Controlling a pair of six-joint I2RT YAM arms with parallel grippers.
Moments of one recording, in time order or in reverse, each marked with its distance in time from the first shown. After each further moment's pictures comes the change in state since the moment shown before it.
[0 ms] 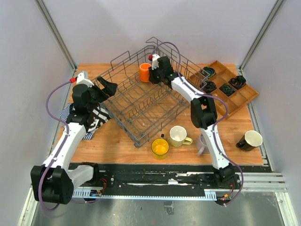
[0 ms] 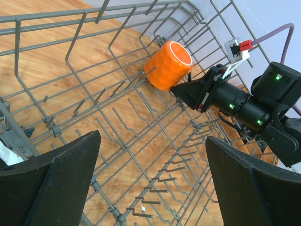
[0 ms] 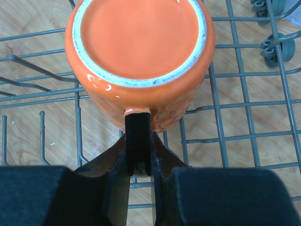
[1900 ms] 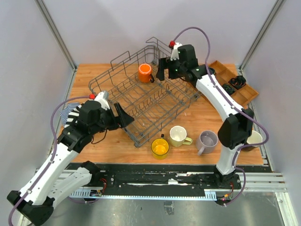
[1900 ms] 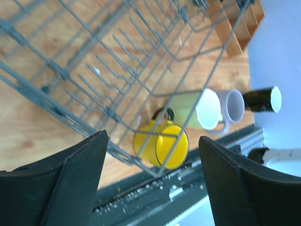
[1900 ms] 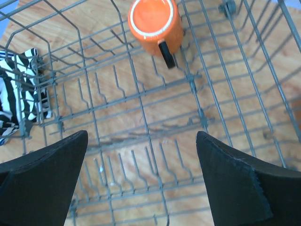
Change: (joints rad) left arm -0.390 -0.295 0.092 -0.676 0.021 -0.056; right arm -0.020 -0.624 -0.363 -0.236 0.029 0.174
